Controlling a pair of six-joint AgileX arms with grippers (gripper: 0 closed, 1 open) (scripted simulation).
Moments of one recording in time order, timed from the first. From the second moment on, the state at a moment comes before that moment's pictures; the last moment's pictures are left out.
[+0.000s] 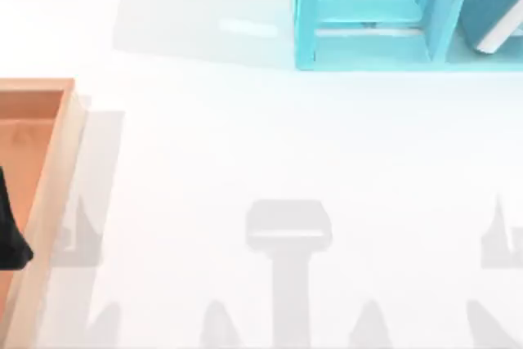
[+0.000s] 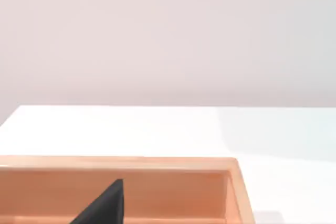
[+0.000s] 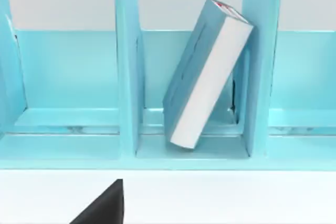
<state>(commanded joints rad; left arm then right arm) 0.00 0.00 0.00 0.00 0.00 0.00 0.00 0.00 0.00 0.00 0.00 0.00</state>
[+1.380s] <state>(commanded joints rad) 0.00 0.00 0.00 0.00 0.00 0.00 -0.08 1.84 0.67 1.03 -0.12 0.34</state>
